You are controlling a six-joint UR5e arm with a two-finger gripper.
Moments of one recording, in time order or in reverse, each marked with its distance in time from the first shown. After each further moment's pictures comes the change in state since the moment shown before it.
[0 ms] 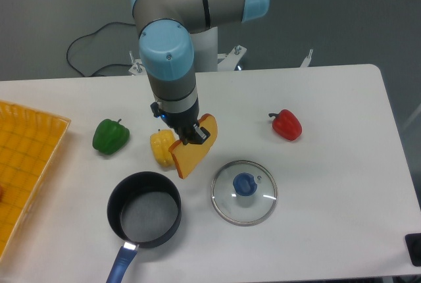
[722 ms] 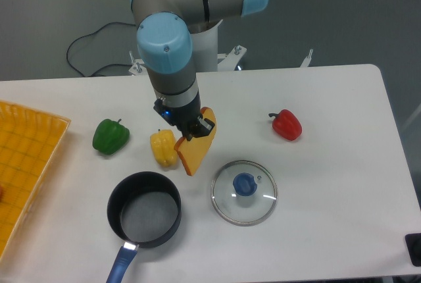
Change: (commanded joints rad) arm -0.003 0.025 0.000 -0.006 0.064 -0.274
